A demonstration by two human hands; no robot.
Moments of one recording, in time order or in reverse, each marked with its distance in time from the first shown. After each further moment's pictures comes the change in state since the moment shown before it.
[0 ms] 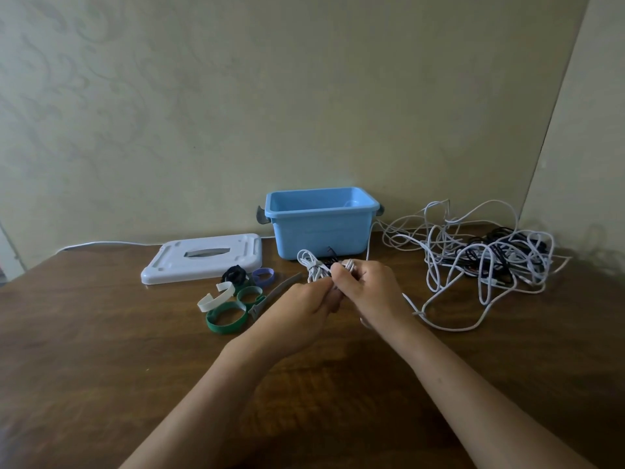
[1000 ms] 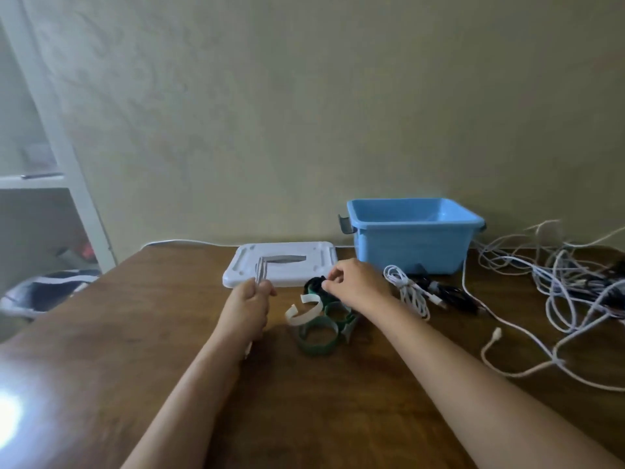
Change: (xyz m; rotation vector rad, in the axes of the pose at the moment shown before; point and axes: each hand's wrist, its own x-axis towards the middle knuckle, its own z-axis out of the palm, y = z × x) left_hand -0.050 -0.165 -0.088 -0.588 0.543 -0.689; right_hand 0.101 -0.029 0.152 -0.449 -0.344 0.135
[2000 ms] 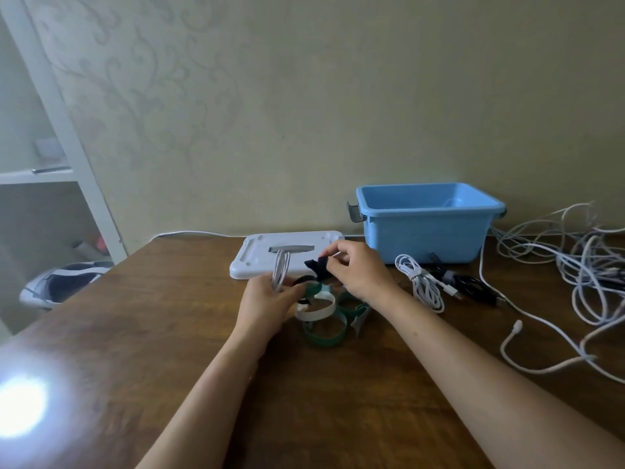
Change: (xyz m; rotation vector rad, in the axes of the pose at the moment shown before) left_hand -0.007 0.005 0.015 0.153 0.007 0.075; right_hand 0.005 0.001 0.012 0.464 0.047 -0.153
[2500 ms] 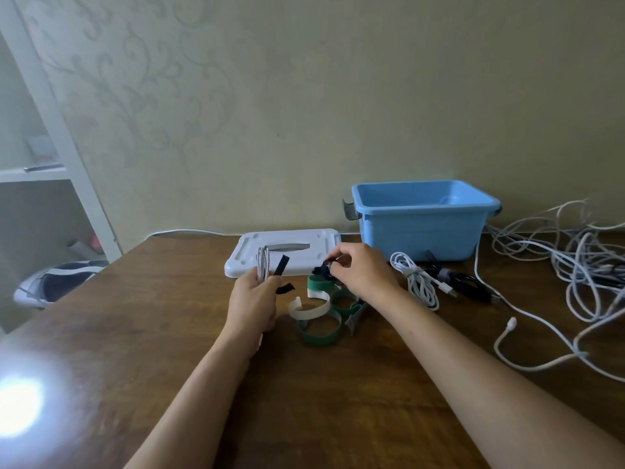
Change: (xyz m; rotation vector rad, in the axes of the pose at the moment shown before) left_hand 0.009 -0.007 0.000 -0.221 0.054 -0.099; right_hand 0.000 0.010 -0.008 -0.172 0.021 0.054
